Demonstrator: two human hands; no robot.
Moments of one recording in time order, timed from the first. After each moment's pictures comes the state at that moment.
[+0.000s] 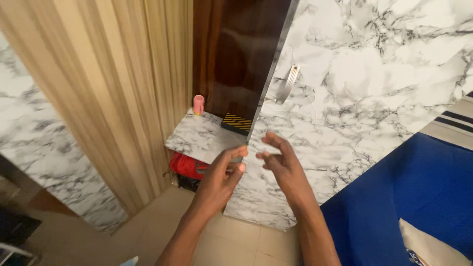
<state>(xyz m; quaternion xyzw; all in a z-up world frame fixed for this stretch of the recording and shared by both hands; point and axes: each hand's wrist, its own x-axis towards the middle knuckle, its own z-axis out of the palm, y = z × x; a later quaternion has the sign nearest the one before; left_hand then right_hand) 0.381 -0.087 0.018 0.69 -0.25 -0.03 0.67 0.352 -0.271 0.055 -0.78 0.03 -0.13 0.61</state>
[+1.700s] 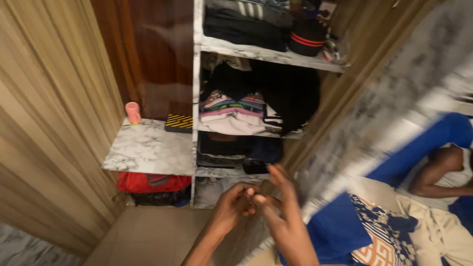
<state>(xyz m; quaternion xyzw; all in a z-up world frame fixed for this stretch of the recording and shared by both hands) 0.354 -0.228 -0.084 0.55 -0.24 -0.35 0.72 0.225 -0.303 0.028 -0.76 0.14 -0.27 0.57</state>
